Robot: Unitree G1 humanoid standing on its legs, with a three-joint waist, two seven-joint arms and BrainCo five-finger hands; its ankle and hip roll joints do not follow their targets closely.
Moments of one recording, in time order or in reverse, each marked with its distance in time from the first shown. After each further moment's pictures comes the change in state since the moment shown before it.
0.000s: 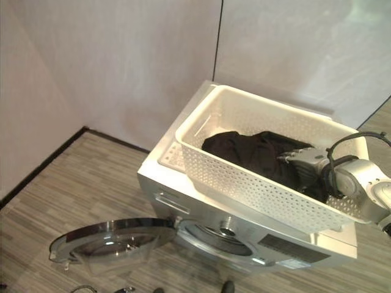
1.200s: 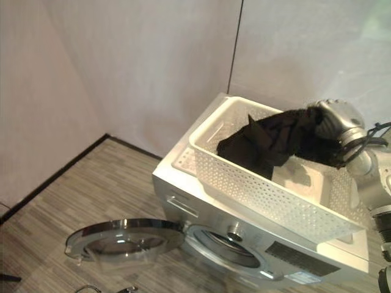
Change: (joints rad) left arm 0.007 -0.026 -0.021 -0.020 0.002 0.000 0.050; right arm -0.065 0.205 -0.375 0.116 0.229 0.067 -0.411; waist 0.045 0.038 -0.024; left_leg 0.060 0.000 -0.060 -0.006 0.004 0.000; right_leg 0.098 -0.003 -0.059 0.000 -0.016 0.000
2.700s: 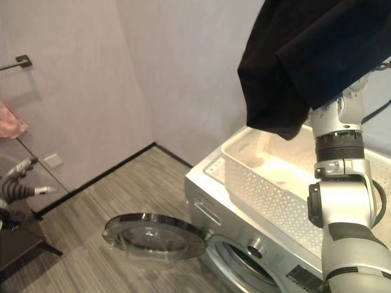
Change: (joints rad) left arm -0.030 0.735 0.410 -0.923 -0.566 -0.067 0.028; right arm -0.713 0.435 0.000 0.340 1.196 -0.214 -0.339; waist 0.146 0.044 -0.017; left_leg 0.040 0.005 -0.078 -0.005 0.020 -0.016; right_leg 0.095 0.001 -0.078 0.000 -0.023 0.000
